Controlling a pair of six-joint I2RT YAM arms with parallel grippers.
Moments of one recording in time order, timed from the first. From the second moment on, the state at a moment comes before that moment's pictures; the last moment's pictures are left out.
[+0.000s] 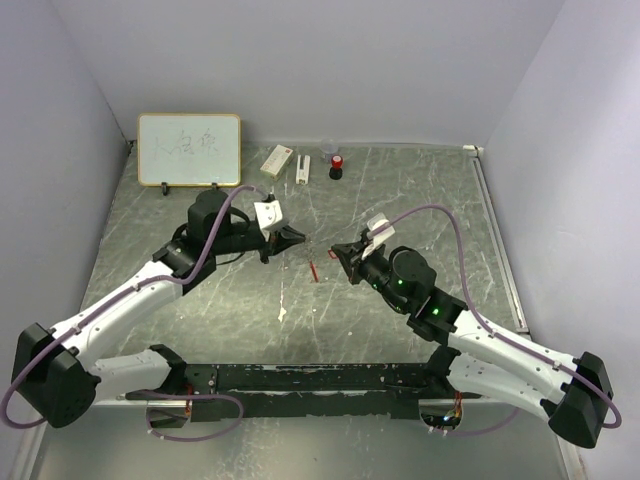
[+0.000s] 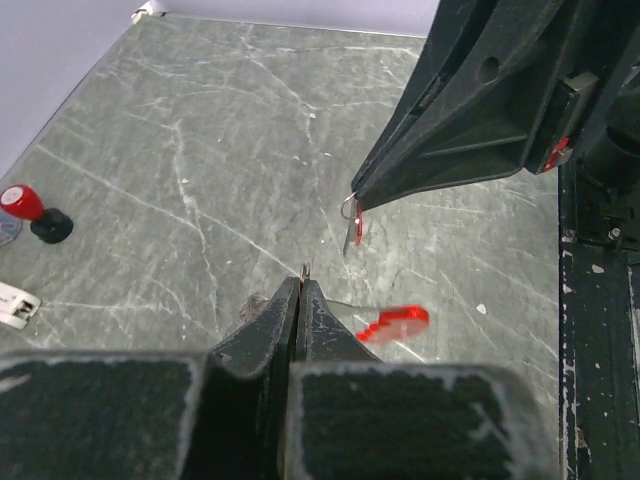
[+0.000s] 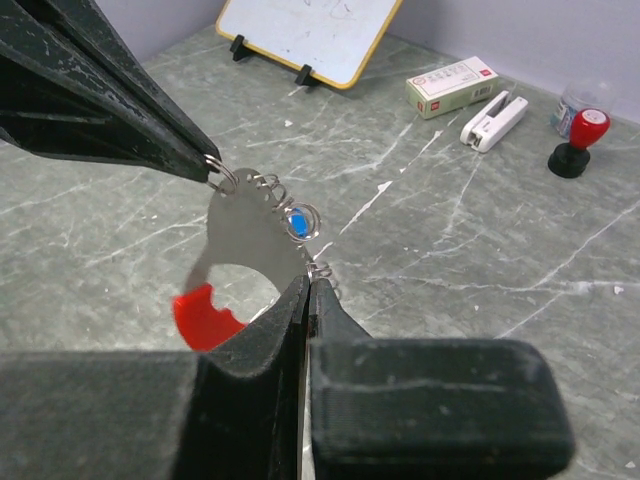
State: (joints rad) left arm -0.62 1.13 0.87 0.06 0.65 0.23; right arm 0.90 0.83 0.54 0.23 0.18 0.07
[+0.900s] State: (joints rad) left arm -0.68 1.25 0.93 -0.02 0.68 0.32; right arm 0.92 0.84 0.57 0.22 0.10 0.02
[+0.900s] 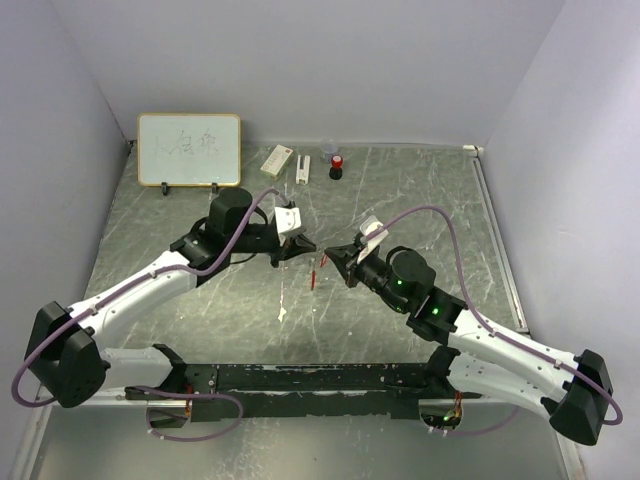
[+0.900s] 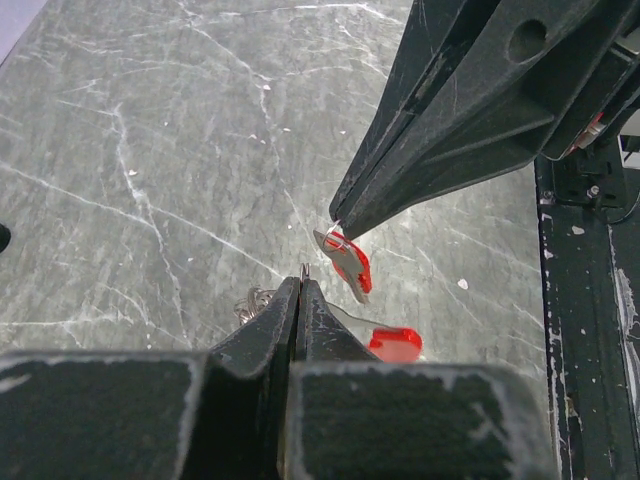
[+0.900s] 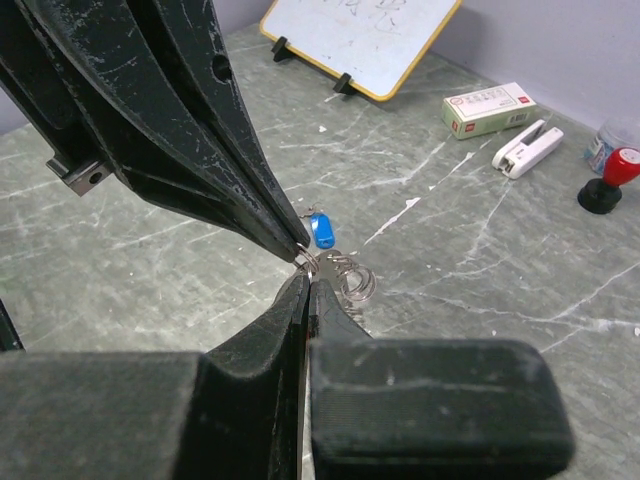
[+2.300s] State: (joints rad) left arm -0.72 1.28 0.96 -0.06 0.67 0.36; right arm 0.94 0.87 0.58 0.22 0.13 0.01
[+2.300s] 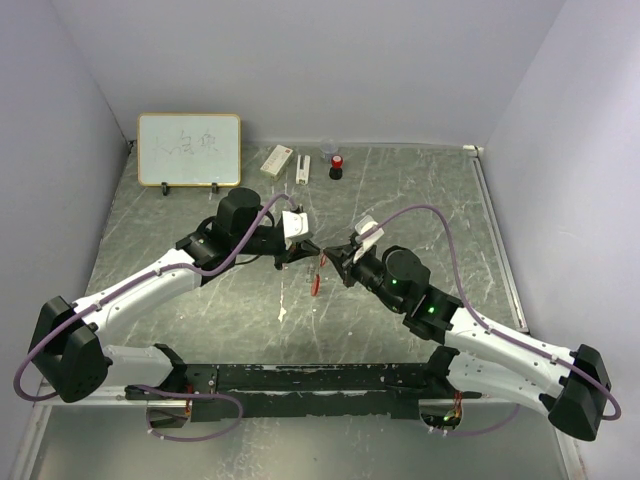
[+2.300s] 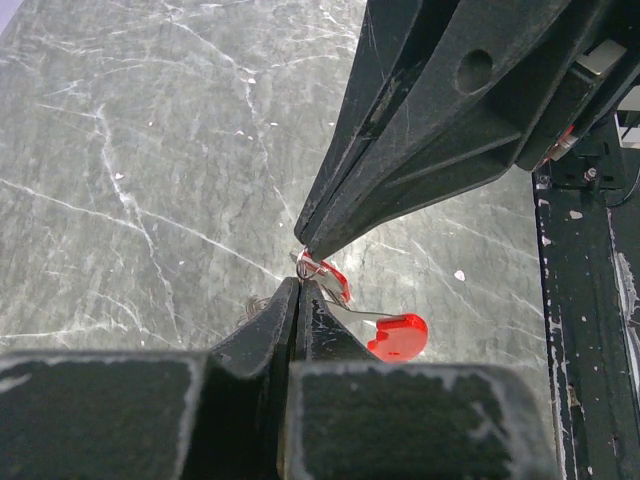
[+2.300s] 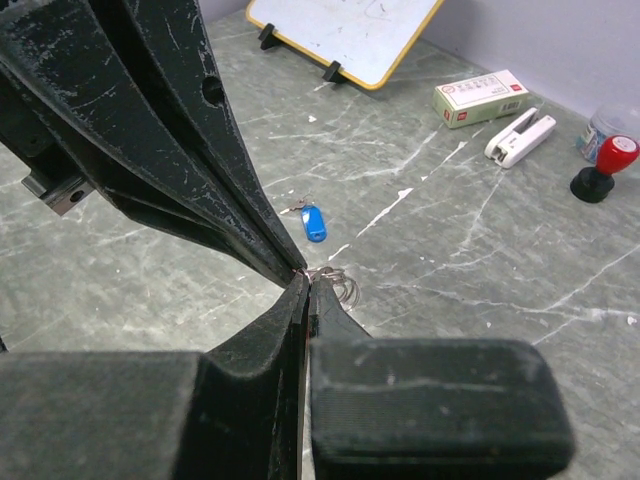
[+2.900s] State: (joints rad) left arm -0.73 1.28 0.96 -0.06 0.67 0.36; right arm 0.94 0.87 0.58 0.22 0.18 0.03
